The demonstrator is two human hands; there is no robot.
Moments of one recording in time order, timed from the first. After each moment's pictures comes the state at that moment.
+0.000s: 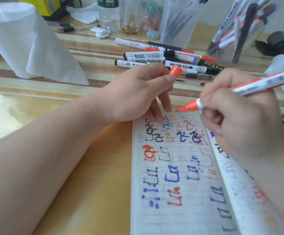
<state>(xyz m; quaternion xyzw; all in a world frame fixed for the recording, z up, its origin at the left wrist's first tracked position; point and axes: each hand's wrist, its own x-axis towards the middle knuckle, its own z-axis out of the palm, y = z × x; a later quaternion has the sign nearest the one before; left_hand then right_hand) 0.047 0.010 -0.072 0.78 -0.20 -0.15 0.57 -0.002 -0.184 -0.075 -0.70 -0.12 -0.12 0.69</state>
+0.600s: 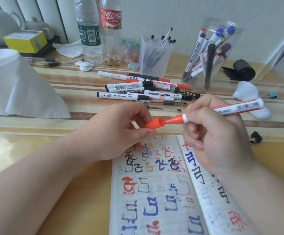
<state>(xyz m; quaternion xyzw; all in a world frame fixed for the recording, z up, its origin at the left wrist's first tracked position) 0.049 0.010 -0.080 0.85 -0.25 -0.06 0.46 0.007 -0.197 -0.063 -0.62 -0.04 -0.08 0.78</state>
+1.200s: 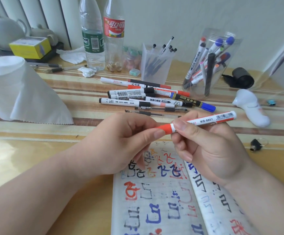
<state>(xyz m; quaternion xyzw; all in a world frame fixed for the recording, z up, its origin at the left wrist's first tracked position) 0.031 0.009 -0.075 0.77 -0.29 -0.06 0.56 0.007 -0.199 -0.064 -0.60 -0.09 0.06 0.80</state>
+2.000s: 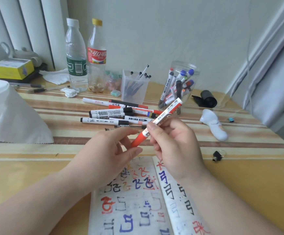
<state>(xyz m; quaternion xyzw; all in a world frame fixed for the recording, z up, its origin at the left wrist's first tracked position) 0.028 -0.010 -0.075 0.87 -0.24 0.07 0.43 0.009 -0.193 -0.053 -0.71 -0.08 -0.14 0.68</state>
